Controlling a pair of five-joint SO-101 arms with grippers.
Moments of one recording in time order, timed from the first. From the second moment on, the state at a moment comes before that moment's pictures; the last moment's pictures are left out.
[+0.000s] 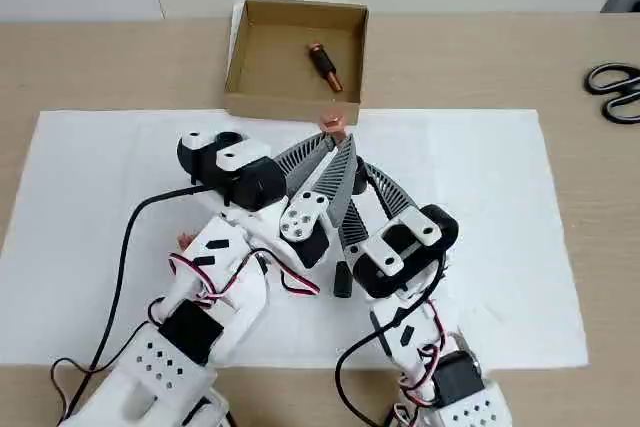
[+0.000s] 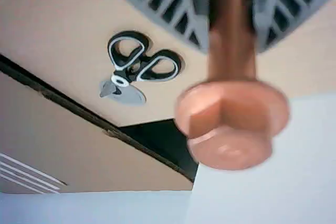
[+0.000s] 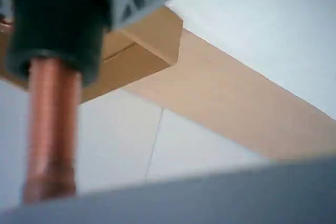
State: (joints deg) left arm 33.0 -60.4 65.4 5.9 20.4; right arm -26.2 -103.1 96.1 10.8 6.9
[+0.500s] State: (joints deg) left arm 32.8 -60.8 65.3 18.2 9.7; right arm -26.1 -103.0 95.8 10.9 6.8
